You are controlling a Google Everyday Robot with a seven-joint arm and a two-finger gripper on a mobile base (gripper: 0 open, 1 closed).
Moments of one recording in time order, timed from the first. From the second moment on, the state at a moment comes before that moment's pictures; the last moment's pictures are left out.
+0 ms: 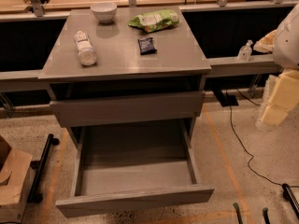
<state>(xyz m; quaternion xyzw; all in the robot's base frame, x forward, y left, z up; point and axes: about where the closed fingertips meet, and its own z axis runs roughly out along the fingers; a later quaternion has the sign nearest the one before) 0.438 -0.216 0.979 -0.60 0.78 -0.04 0.16</state>
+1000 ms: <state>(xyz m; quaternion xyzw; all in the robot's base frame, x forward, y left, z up) 0.493 -0.185 0.986 -0.61 0.75 -0.02 0.27</state>
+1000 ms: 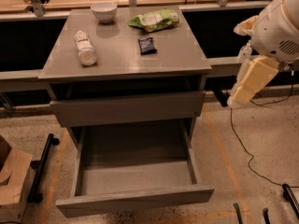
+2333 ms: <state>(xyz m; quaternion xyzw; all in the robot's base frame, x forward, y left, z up) 0.637 -0.140 0.994 -0.57 0.73 0.02 0.38</state>
